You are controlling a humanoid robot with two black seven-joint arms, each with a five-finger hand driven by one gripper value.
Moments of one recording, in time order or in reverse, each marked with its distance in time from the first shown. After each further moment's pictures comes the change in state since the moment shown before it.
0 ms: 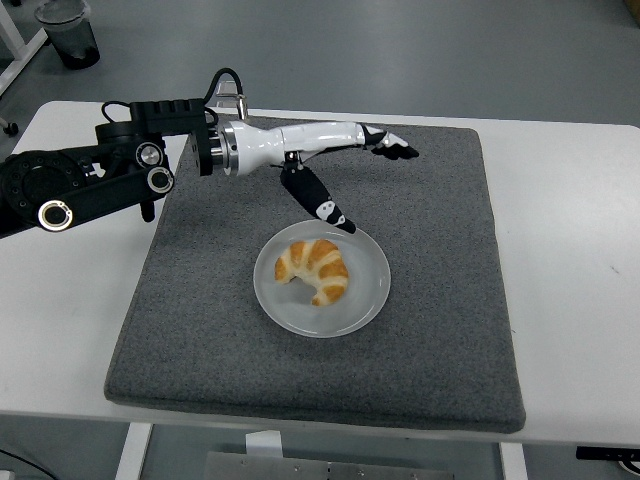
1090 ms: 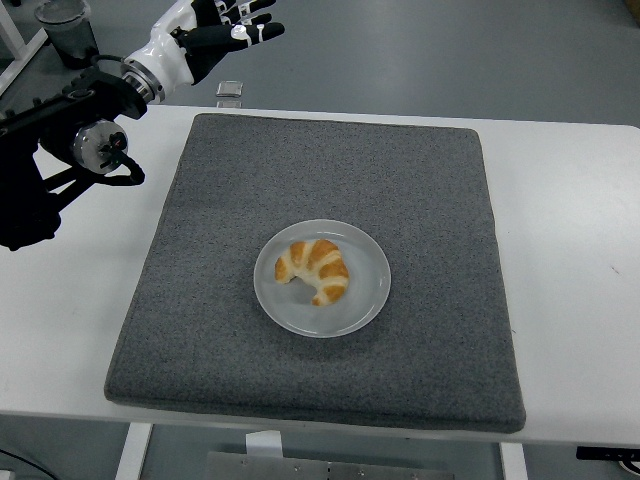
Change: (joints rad) left arm 0.102 -0.003 -0.156 0.288 -0.954 0.090 0.012; right arm 0.000 0.000 0.000 0.000 0.000 0.000 0.000
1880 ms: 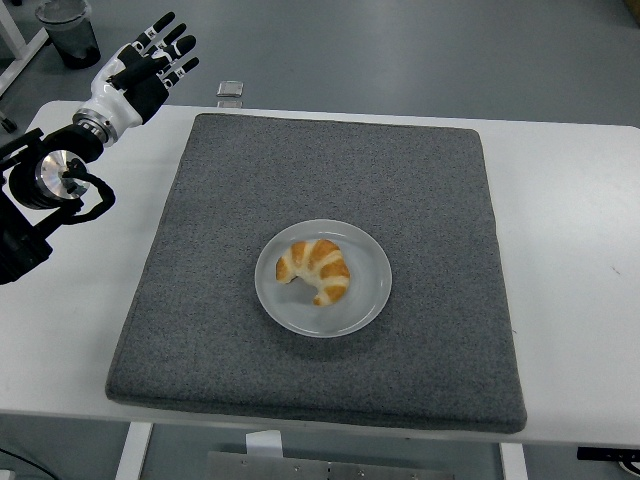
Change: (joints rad) left arm 0.157 -0.056 -0.159 0.195 -0.246 -0.080 0.075; right arm -0.001 0.000 -0.003 0.013 0.010 0.009 0.000
